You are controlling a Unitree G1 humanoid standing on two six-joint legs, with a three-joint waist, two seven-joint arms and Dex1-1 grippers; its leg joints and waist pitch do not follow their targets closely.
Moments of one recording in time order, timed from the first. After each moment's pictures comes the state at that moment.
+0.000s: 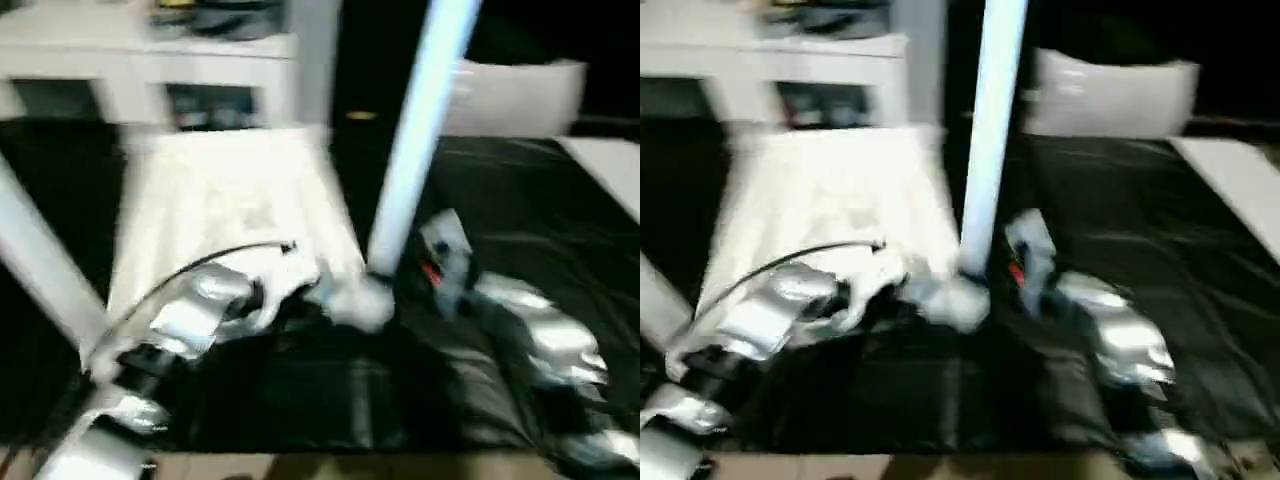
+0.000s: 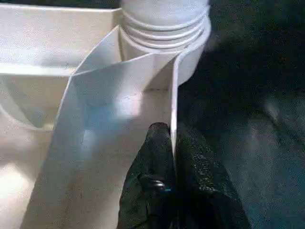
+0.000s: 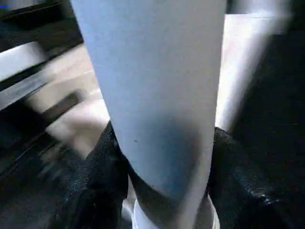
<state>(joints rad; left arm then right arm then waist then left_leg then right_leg) -0.56 0.25 -0.32 0.41 0.06 0.45 -0.92 -0.45 -0.21 0.01 0.27 0.25 0.46 0.63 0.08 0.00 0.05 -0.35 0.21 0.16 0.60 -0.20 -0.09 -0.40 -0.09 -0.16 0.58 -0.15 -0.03</state>
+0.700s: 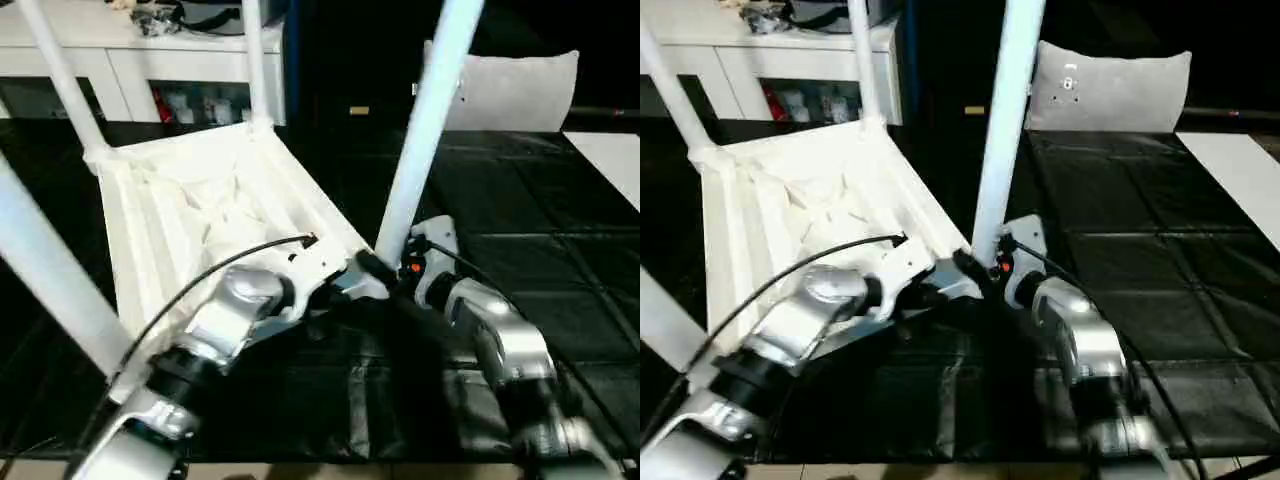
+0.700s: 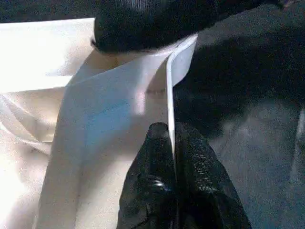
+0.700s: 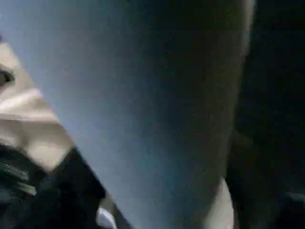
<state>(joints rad) -0.55 0.27 -0.35 0.37 0.08 0.40 -0.92 -0.55 -0.20 0.06 0.65 0.18 0.20 0.74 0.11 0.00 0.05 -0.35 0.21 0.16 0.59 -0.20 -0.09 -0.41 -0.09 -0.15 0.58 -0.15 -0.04</state>
